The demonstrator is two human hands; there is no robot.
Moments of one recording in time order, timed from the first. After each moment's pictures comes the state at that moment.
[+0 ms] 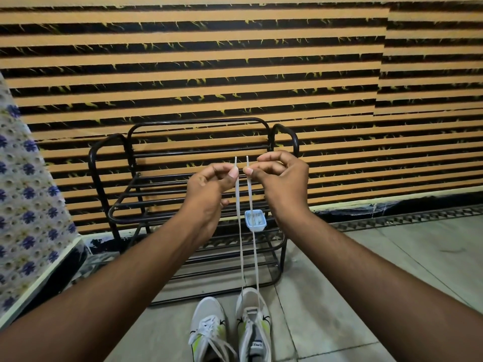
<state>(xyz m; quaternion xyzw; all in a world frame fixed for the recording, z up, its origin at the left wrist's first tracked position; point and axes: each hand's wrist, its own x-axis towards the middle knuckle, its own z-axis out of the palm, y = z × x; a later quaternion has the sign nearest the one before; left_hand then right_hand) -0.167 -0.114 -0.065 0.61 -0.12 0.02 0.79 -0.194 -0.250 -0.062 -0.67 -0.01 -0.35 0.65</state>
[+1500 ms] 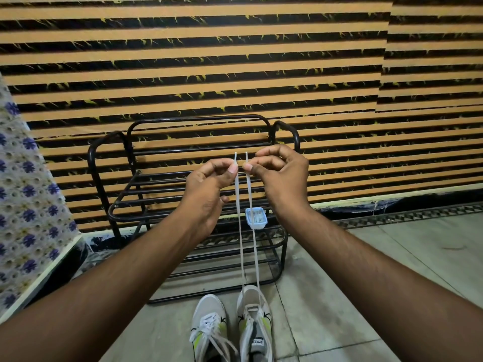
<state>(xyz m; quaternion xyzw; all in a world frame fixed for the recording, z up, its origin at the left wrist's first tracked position) -0.170 -0.112 -0.062 0.60 -0.12 0.00 0.79 -0.197 -0.248 -0.057 -0.68 -0.03 -0.36 0.64</state>
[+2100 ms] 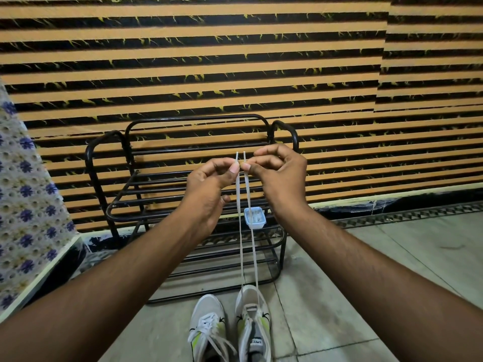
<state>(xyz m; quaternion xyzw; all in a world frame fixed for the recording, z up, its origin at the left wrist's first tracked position) -0.170 -0.116 -0.063 0.60 -0.13 0.01 0.79 -0.194 -0.250 -0.058 -0.68 -0.04 -0.36 0.63</state>
